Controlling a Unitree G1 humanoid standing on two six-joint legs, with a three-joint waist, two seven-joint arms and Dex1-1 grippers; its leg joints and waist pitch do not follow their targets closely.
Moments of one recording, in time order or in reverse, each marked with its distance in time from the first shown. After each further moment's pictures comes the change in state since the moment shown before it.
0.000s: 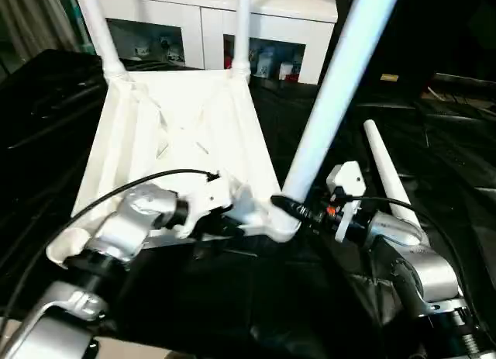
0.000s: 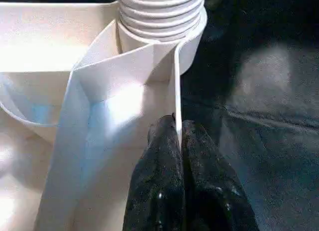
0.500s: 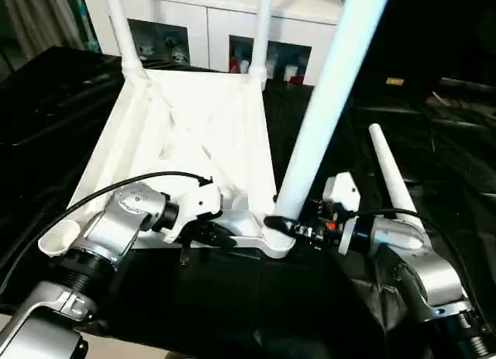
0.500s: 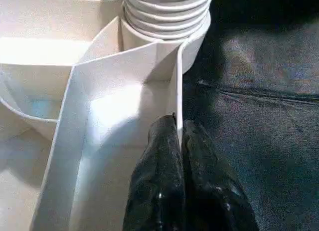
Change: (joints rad) left arm 0.000 0.032 -0.013 0.005 -0.002 -0.020 -0.079; right arm 0.019 -0.046 0.055 -0.002 -0.015 -0.063 0.117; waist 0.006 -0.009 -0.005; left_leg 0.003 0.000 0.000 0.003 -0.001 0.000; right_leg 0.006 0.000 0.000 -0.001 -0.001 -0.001
